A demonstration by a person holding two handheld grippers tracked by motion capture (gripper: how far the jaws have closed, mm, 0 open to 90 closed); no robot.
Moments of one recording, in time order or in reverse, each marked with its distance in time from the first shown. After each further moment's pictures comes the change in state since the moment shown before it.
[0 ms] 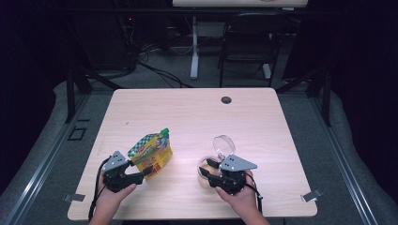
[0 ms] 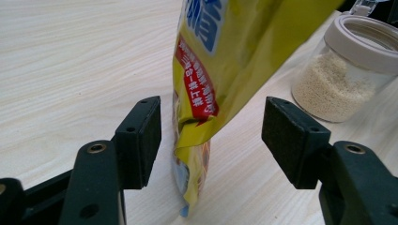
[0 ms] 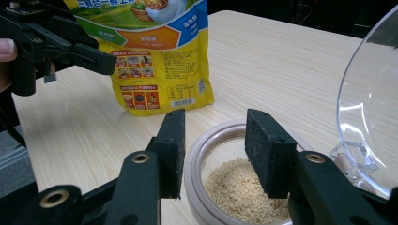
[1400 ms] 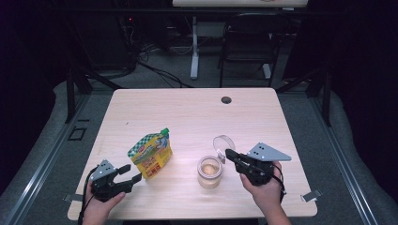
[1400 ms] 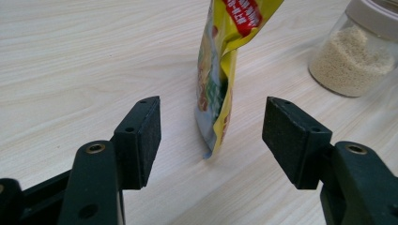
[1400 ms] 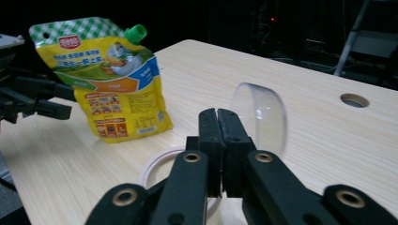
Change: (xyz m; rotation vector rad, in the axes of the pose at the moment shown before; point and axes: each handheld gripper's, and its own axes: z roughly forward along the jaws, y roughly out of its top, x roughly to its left) left arm 0.010 -0.028 -0.025 0.029 0.061 -0.038; right arm -0.029 0.038 -0.066 -0.063 -0.117 0.037
